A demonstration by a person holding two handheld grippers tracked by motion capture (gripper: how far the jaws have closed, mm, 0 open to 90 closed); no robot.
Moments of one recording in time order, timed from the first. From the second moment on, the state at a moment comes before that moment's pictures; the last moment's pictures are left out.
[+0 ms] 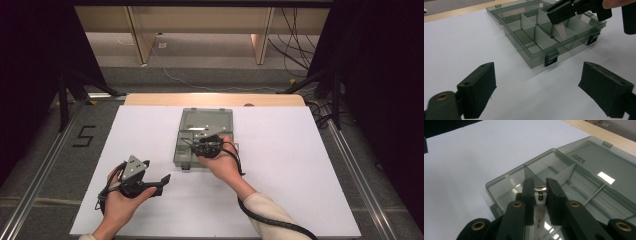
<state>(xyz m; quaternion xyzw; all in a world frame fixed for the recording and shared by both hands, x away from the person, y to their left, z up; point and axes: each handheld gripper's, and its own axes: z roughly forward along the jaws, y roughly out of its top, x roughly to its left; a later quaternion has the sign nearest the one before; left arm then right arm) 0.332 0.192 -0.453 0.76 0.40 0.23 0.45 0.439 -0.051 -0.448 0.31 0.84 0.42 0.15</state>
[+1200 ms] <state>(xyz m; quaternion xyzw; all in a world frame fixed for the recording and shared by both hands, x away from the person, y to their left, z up) 0.333 0.194 -0.453 0.77 0.40 0.23 0.45 0.440 -0.048 -0.454 0.32 0.86 0.38 0.14</state>
